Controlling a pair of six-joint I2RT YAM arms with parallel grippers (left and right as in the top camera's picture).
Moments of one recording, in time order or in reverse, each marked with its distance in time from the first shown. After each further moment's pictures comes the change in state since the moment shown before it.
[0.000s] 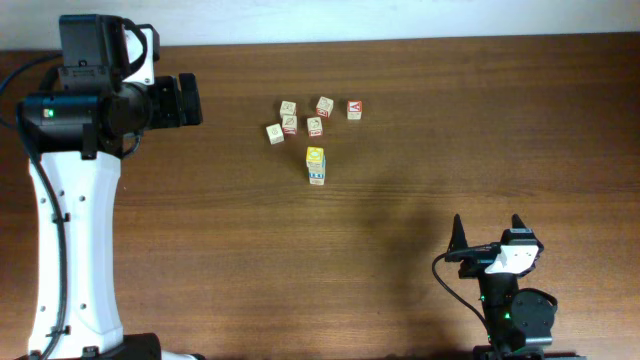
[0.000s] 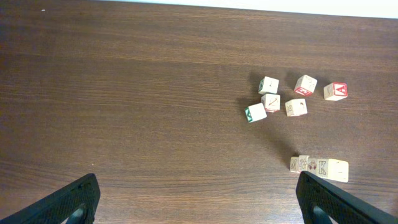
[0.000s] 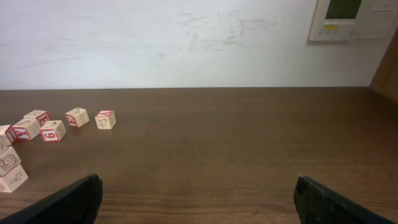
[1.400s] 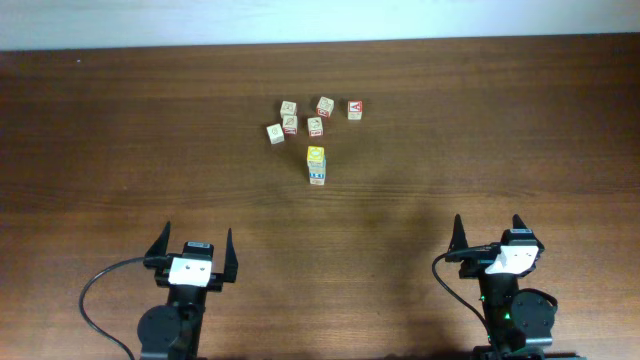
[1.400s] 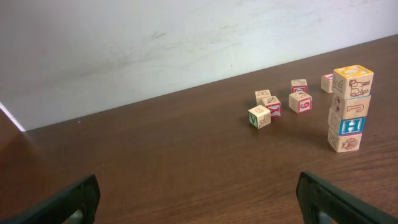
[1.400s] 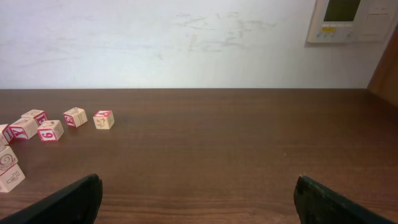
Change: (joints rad) left arm -0.091 -1.602 -1.900 1.107 -0.048 0.281; right arm 0.000 -0.002 -0.002 0.003 0.004 -0.008
